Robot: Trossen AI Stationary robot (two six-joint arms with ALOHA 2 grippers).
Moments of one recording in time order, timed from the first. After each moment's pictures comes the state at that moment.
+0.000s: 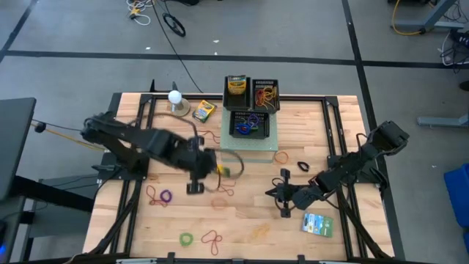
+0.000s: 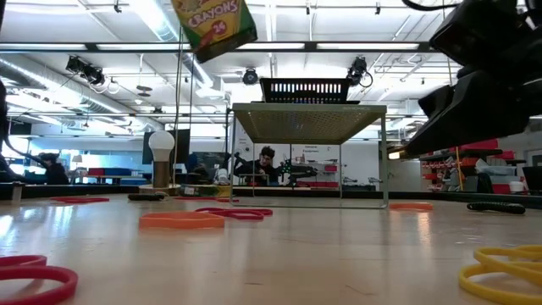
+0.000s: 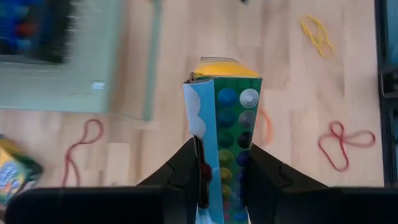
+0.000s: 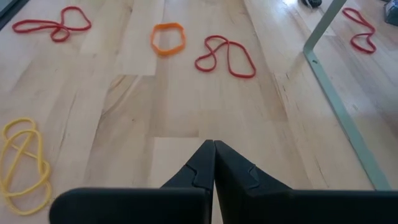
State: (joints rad) left arm -0.34 1.57 1.67 -1.19 -0.29 -0.32; right arm 0.60 1.51 0.50 0.33 0.54 0.32
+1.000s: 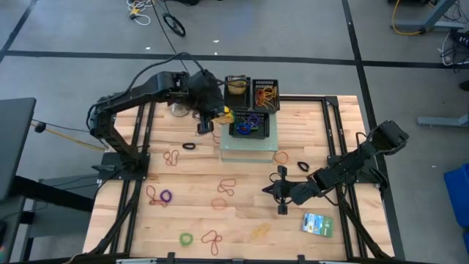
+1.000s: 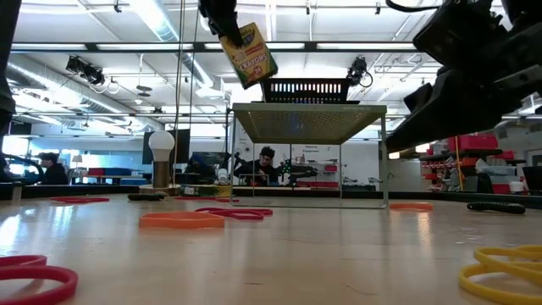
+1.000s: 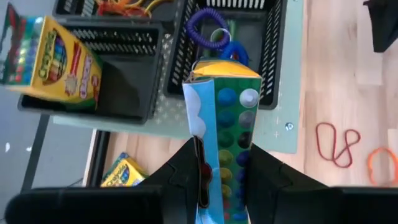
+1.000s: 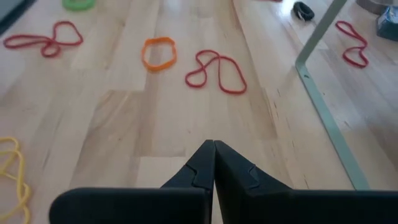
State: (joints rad) left arm 0.25 1.59 1.84 -1.18 -0.09 0.21; right arm 0.54 1.51 0.50 0.39 0.50 0.25
